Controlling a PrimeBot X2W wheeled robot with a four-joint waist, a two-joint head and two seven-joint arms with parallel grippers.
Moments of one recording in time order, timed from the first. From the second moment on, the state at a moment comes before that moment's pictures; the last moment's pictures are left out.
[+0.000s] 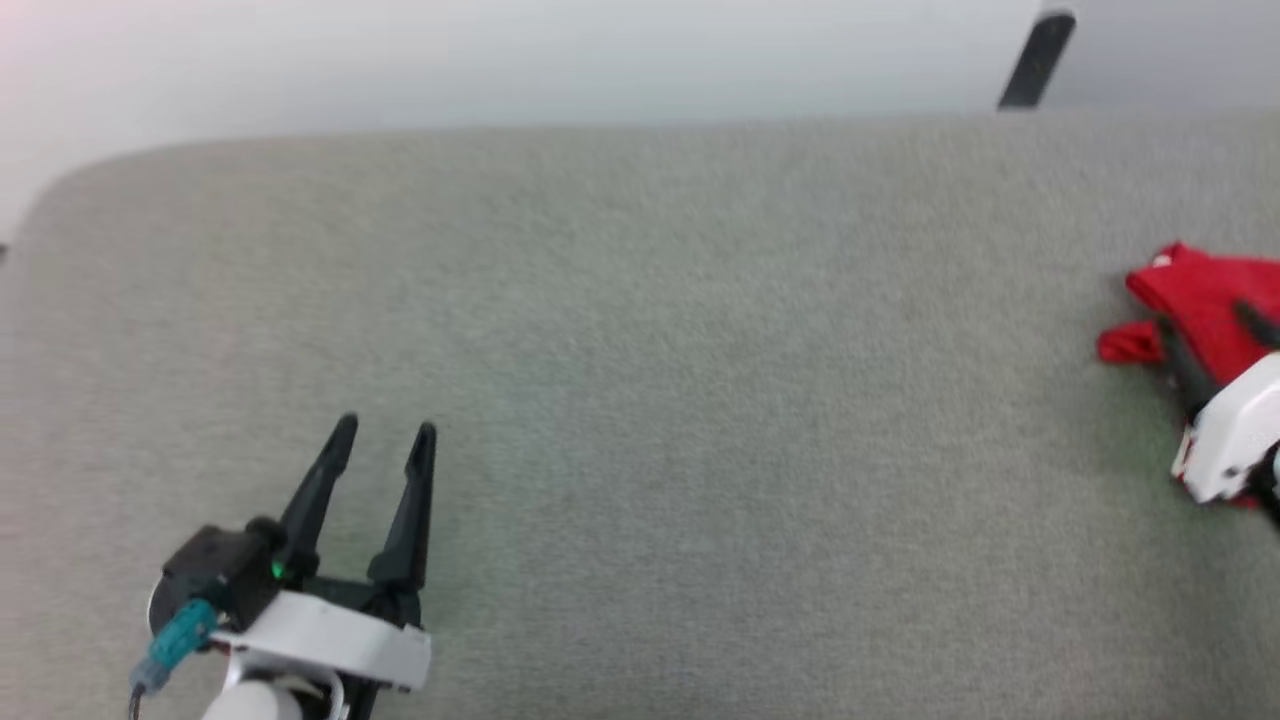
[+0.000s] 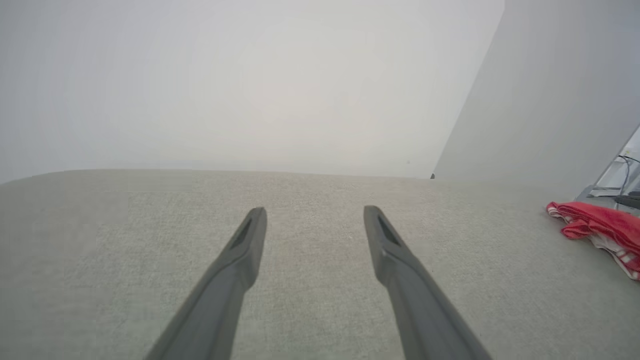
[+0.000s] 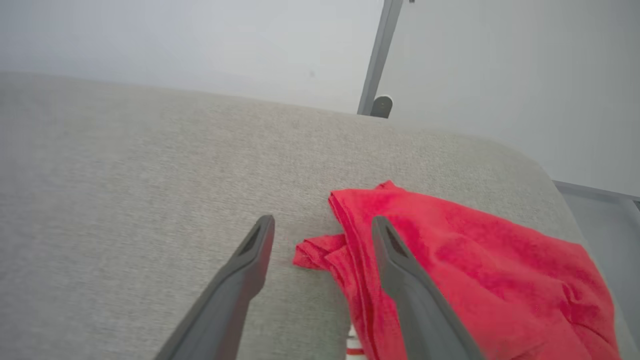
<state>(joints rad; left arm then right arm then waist) -0.14 0.26 -0.14 0.10 -0.42 -0.13 -0.26 -0.61 -0.51 0.25 0.62 0.46 0.13 0.09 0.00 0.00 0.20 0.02</state>
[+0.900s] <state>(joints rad) 0.03 0.28 -0.08 0.13 -0.44 -0.13 -0.26 -0.15 -0.32 0.09 0.35 0.37 0.13 -0.13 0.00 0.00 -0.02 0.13</state>
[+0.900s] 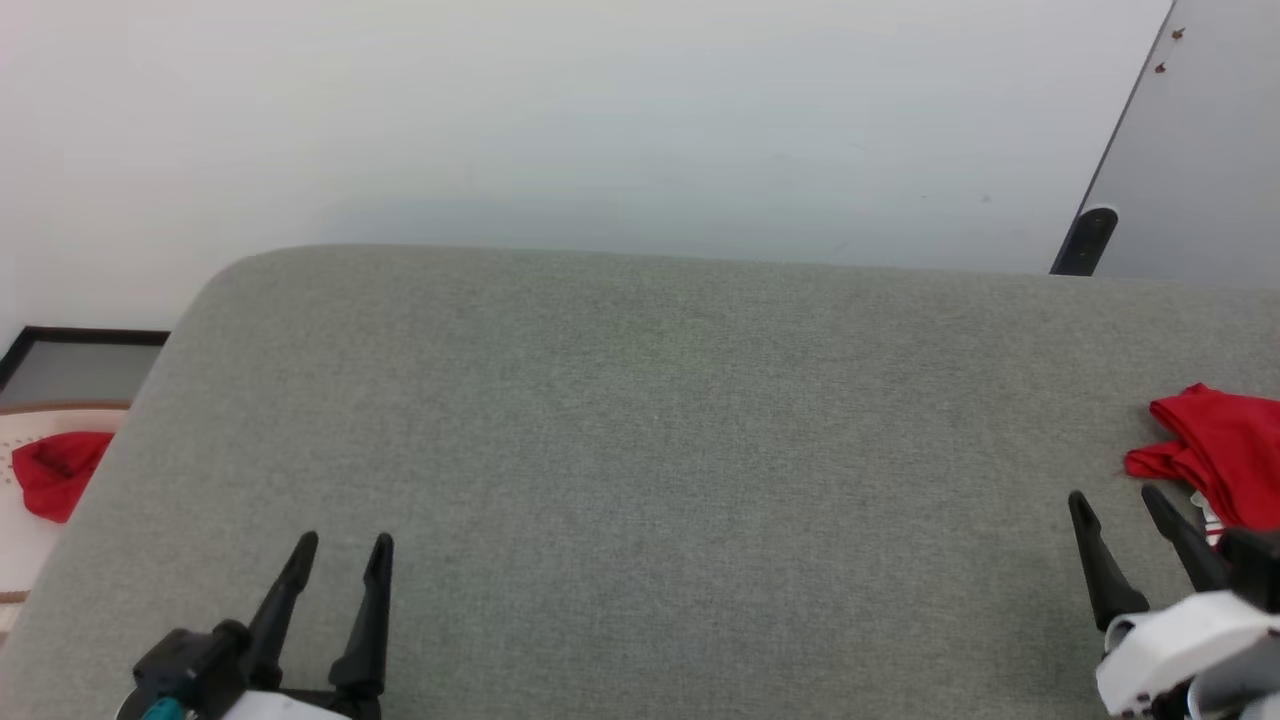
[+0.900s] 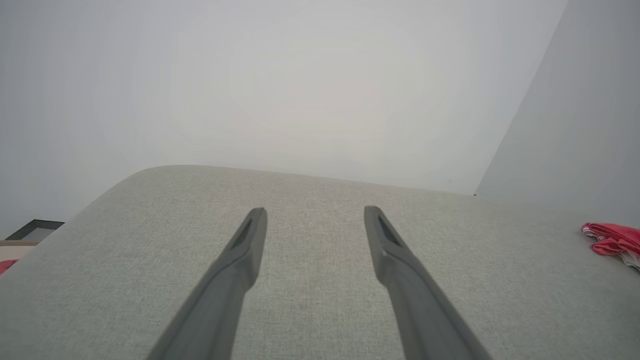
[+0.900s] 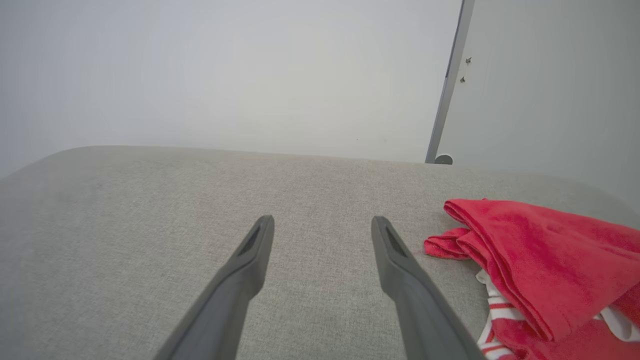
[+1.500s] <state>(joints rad) 0.15 0.26 -0.03 0.08 -0.44 -0.13 -0.26 0.10 -0.17 -0.08 0.05 0.28 0.13 -0.06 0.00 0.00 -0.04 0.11</state>
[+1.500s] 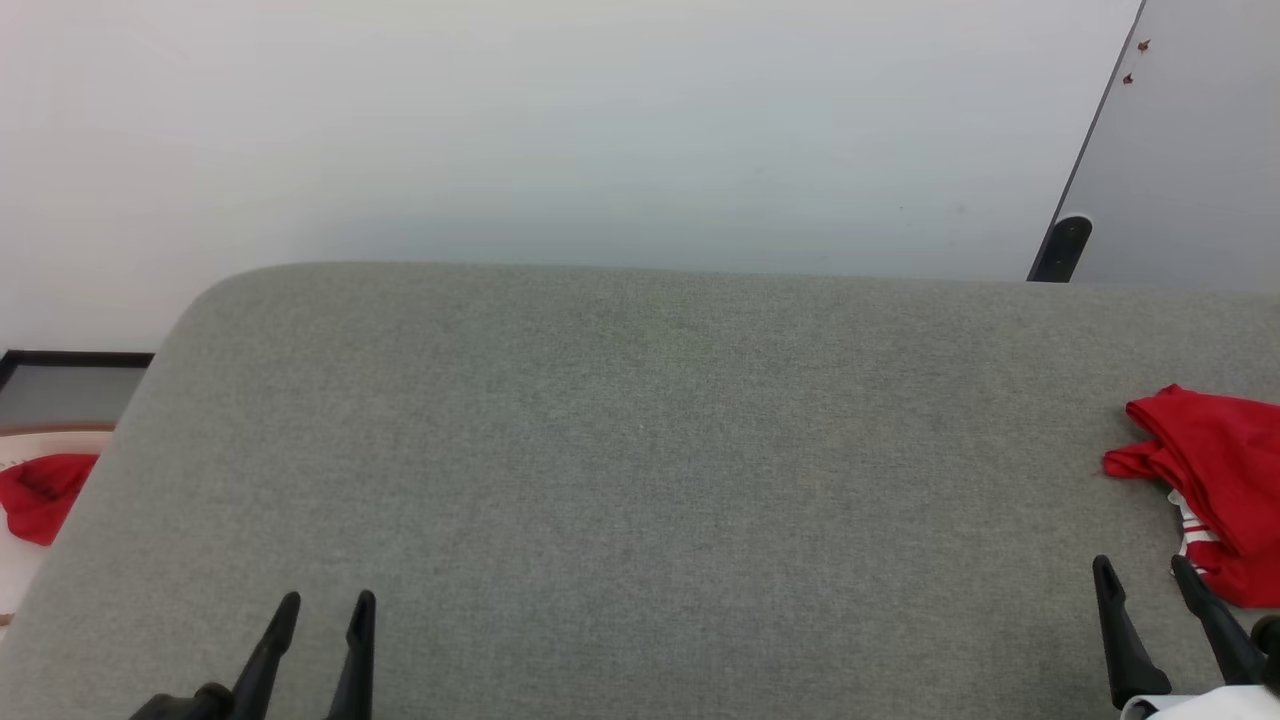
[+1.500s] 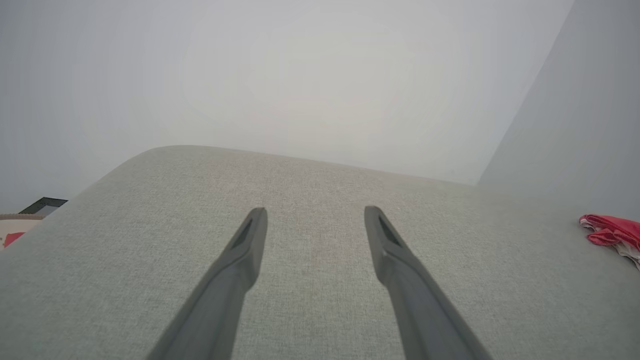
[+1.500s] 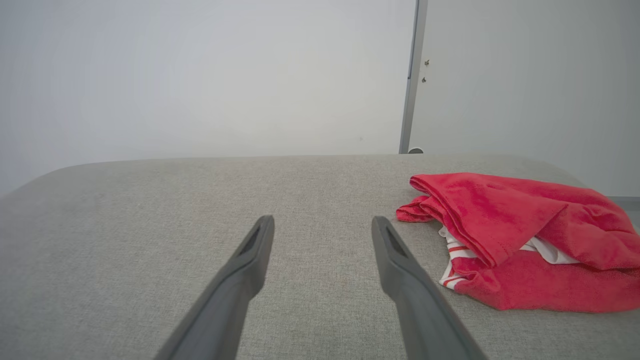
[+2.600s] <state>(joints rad) 0.15 0.26 -0.04 0.06 -0.43 -0.13 -0.26 0.13 -0.12 -0.11 -0.02 0.26 0.13 -0.05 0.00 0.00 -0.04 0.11</state>
